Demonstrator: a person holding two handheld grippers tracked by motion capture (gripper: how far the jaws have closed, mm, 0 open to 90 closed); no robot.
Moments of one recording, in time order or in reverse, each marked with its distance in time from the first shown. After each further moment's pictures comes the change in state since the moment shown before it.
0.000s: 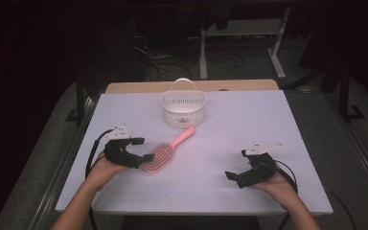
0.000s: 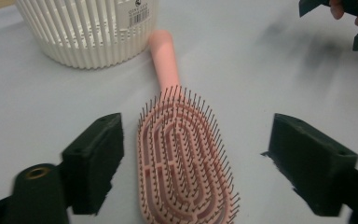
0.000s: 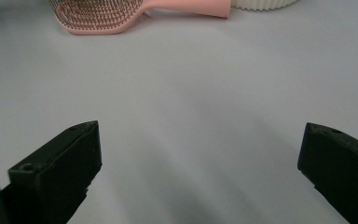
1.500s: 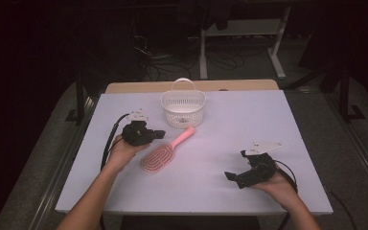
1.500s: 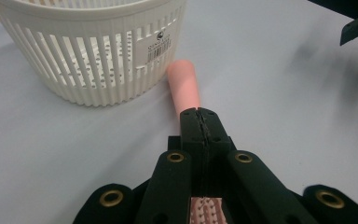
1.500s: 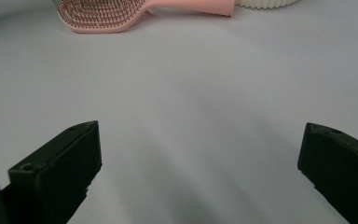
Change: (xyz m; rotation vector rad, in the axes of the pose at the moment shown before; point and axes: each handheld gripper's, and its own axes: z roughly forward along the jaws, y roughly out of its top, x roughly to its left) left arm 0.020 0.040 0.048 0.041 0.020 -0.038; right arm 0.000 0.000 0.001 0.007 0.013 -0.001
